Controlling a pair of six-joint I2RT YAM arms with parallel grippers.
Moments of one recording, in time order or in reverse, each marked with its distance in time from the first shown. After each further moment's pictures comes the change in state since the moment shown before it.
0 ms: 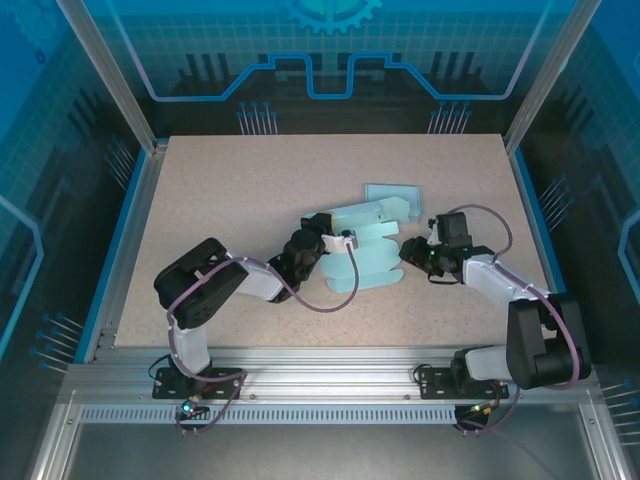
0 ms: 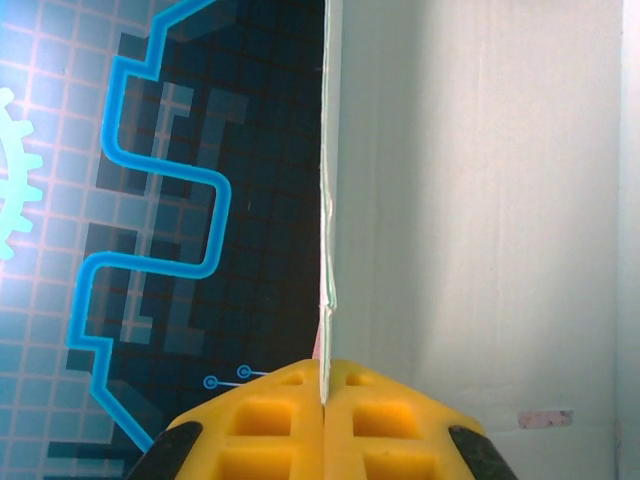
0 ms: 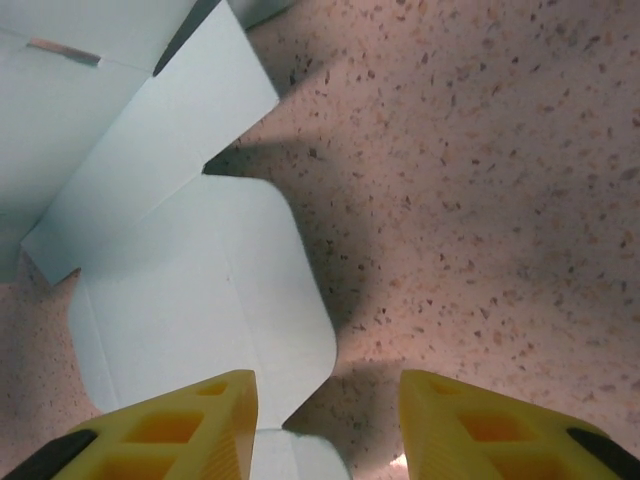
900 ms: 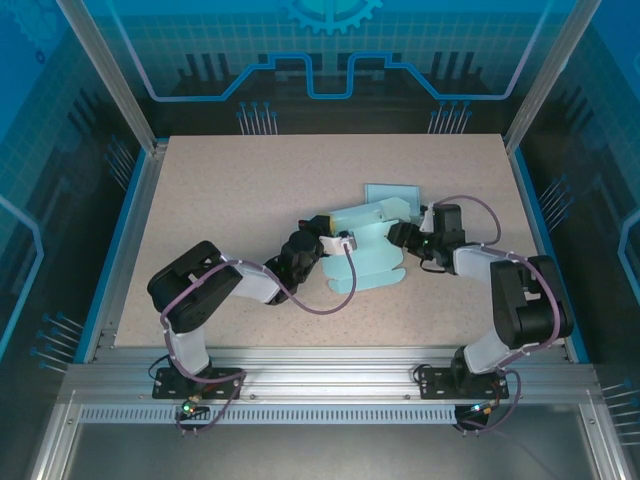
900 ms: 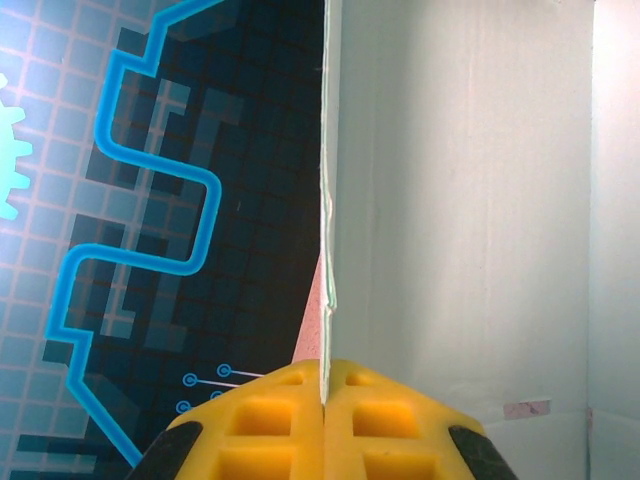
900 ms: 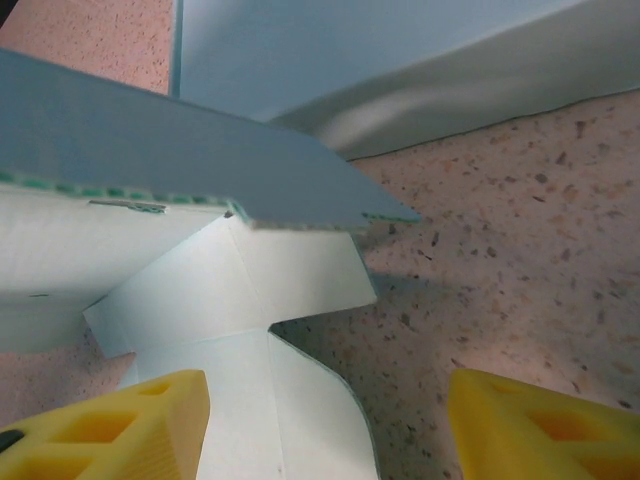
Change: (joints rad) left arm -0.006 -0.034 -0.027 -0.021 0.019 -0.061; right arm -0.015 0.238 0.025 0.379 -0.109 -0.040
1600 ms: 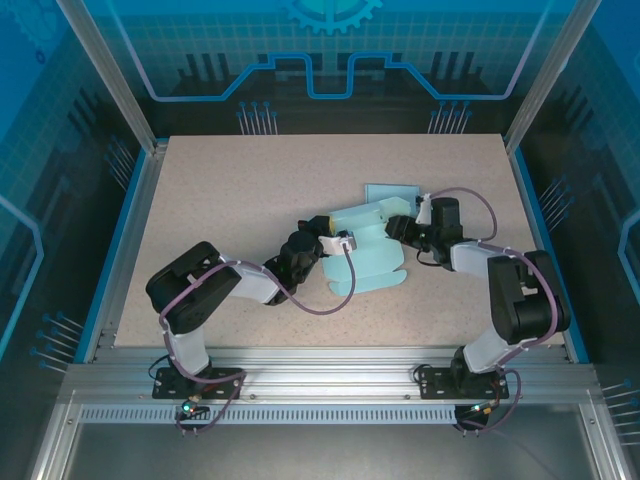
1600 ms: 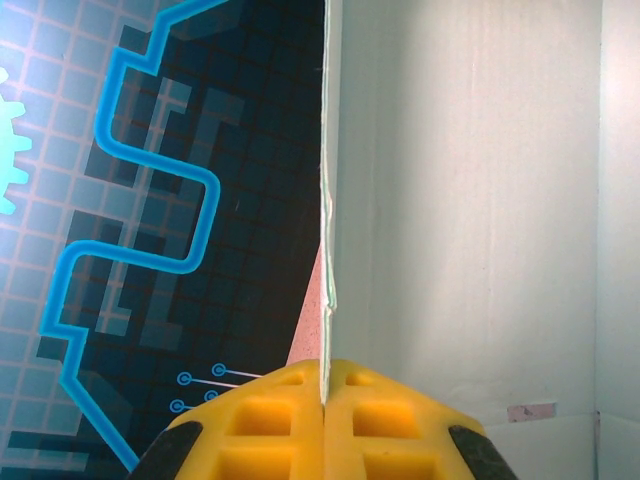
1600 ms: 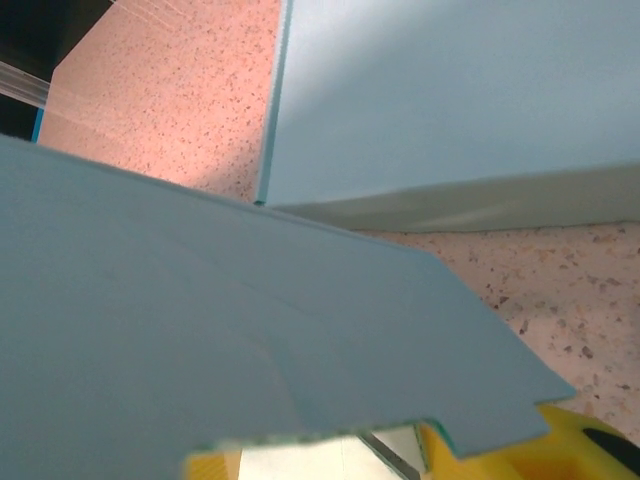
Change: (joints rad) left arm 0.000 -0.010 -0.005 0.000 0.006 -0.020; right arm 0.018 0.018 0.033 0.095 -0.039 -0.021
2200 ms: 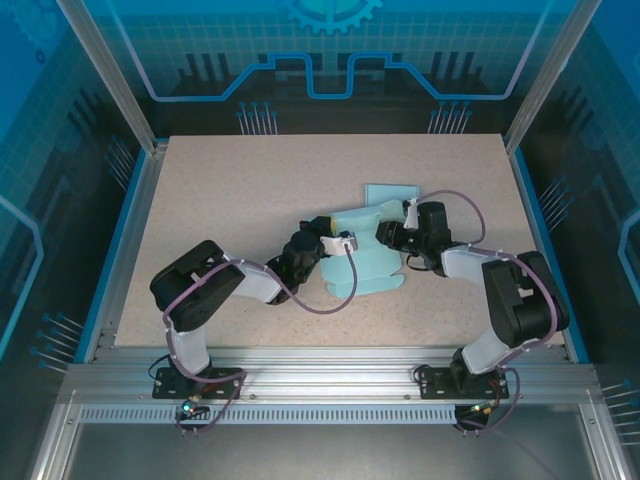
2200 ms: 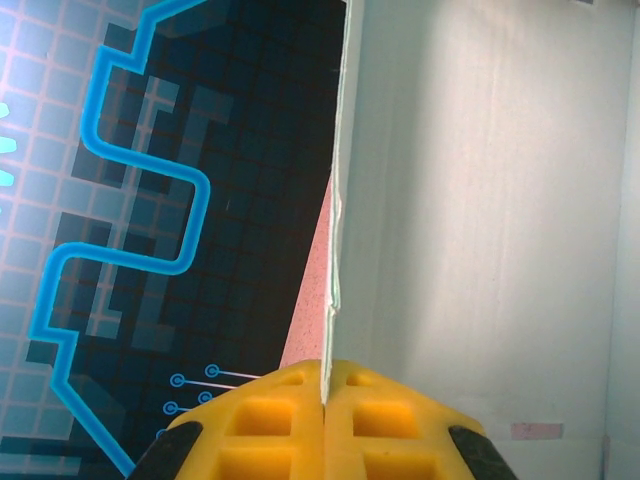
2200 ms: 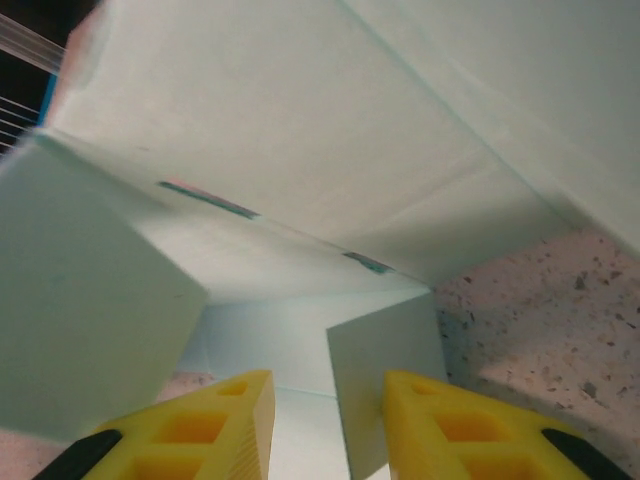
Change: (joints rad) left arm -0.003 0.026 0.015 -0.007 -0.004 0.003; right arm 0.100 0.007 -0.029 0.043 0.053 0.019
